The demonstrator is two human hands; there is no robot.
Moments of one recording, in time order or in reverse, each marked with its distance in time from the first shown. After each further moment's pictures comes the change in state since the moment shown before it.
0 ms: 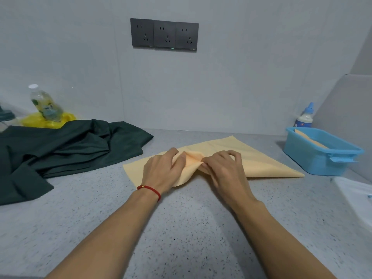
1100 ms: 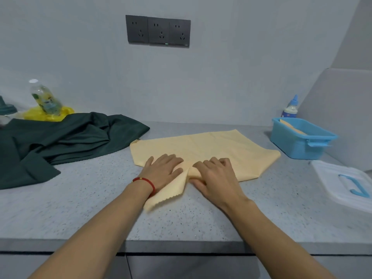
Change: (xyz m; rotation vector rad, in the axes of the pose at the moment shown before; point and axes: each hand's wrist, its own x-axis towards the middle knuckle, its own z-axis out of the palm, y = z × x) left_hand -0.030 -0.016 0.002 0.338 -0.562 0.107; right_hand -0.040 -0.038 -0.032 -0.169 -0.315 0.030
